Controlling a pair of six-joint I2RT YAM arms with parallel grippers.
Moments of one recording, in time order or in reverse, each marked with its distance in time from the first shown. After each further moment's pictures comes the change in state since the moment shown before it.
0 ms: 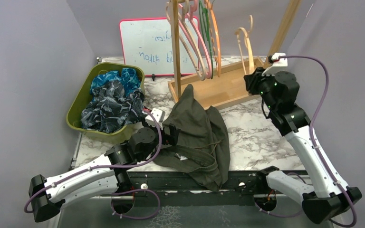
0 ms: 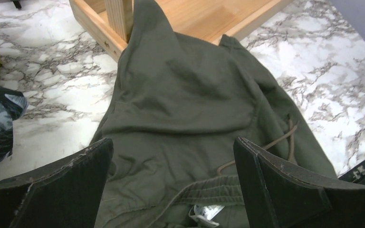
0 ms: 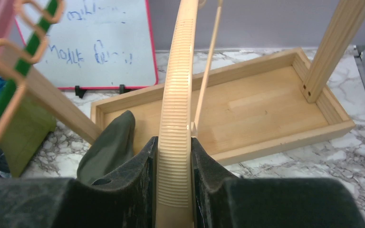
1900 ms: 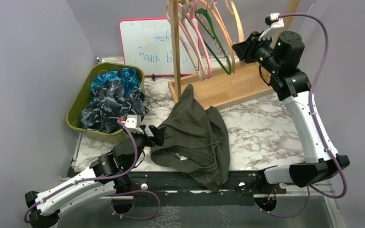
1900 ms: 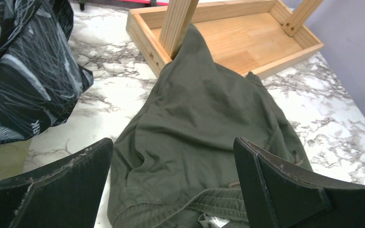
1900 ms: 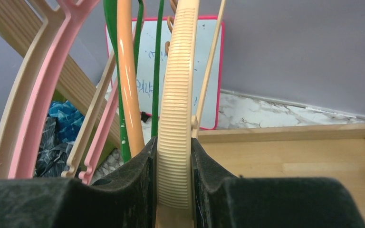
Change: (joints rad) left arm 0.000 -0.334 -0.130 -0.089 -0.180 -0.113; right arm -0.137 0.363 0.509 -0.056 -0.408 0.044
